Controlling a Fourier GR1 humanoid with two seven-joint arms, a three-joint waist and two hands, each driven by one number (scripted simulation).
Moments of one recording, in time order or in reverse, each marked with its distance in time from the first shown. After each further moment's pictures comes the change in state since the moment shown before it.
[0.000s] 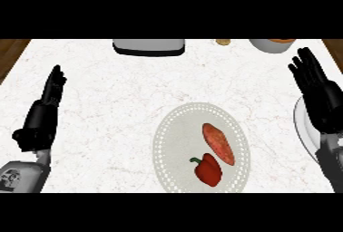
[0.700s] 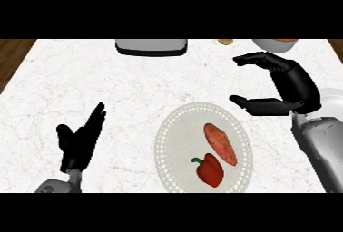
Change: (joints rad) left arm 0.117 -0.164 -0.087 0.103 0.177 -0.123 0.228; right arm -0.220 0.031 0.126 0.123 0.135 0.206 -0.298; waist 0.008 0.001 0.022
